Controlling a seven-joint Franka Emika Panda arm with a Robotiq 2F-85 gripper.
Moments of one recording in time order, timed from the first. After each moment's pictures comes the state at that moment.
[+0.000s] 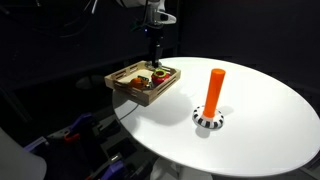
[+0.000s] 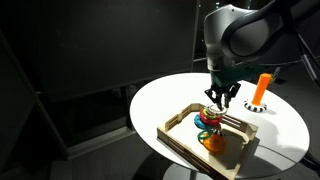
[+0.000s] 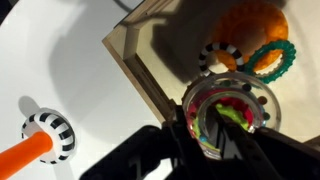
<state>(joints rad) 0.28 0.36 0.00 -2.00 -0.17 2.13 0.80</state>
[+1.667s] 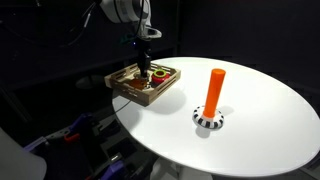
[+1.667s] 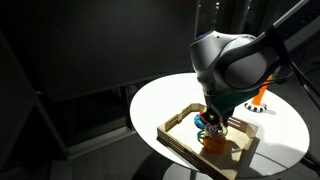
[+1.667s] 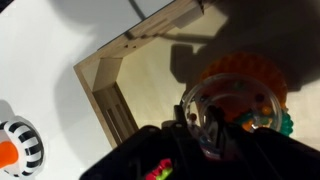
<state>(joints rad) 0.35 0.46 0.04 -2.00 -0.24 2.12 0.80</state>
